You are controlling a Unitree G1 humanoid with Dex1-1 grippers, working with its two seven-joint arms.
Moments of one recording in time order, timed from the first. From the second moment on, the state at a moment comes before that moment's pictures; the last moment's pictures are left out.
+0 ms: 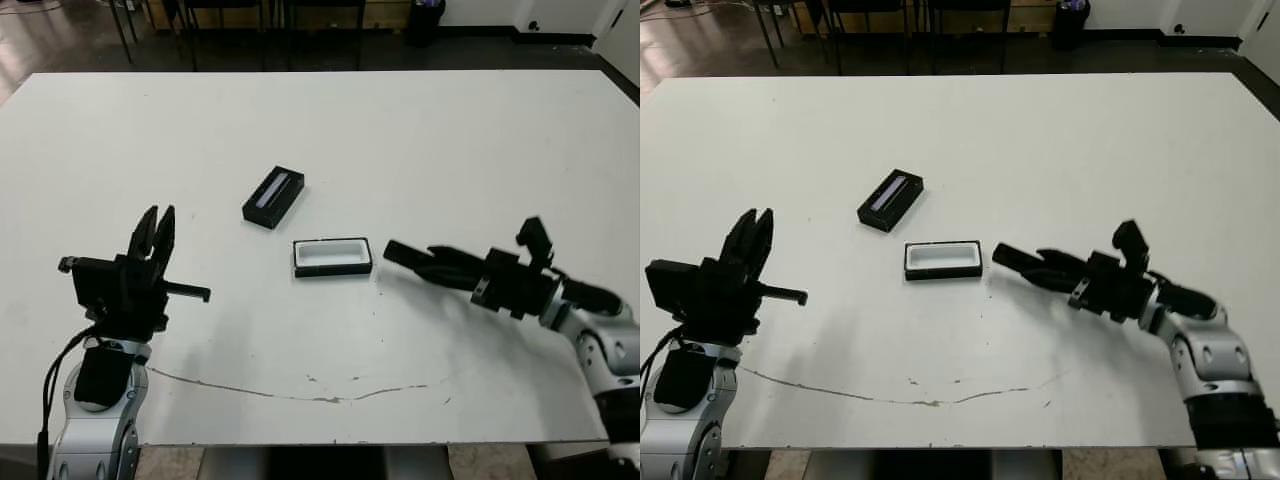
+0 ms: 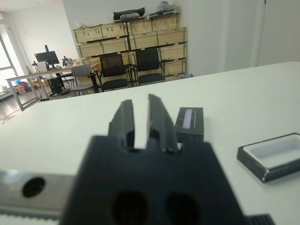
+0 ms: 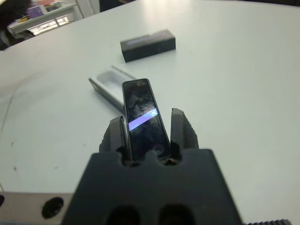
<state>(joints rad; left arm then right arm) 0.18 0.21 0.09 -0.42 -0.03 0.01 -0.12 -0.31 -0.62 -0.01 0.23 0.42 0.29 1.06</state>
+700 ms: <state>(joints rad) 0.19 0.21 0.07 -0.43 -0.03 0.02 -0.11 -0.82 -0.55 0.23 0.68 0.18 0.21 1.35</state>
